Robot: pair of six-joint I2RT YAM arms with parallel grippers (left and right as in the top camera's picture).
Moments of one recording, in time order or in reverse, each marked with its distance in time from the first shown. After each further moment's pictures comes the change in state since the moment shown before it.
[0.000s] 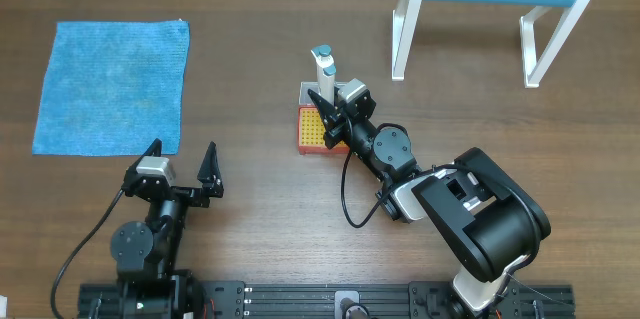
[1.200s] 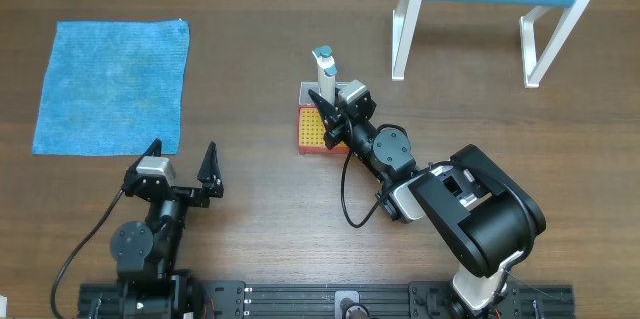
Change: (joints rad) left arm 0.000 0.000 0.000 0.000 0.000 0.000; right arm 0.000 0.028 -0.005 0.022 0.007 0.000
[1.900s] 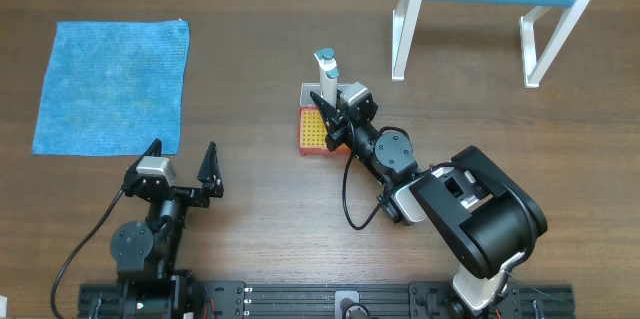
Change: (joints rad) left arm 0.000 0.000 0.000 0.000 0.000 0.000; right arm 0.000 -0.013 -0.019 0.011 0.000 0.000
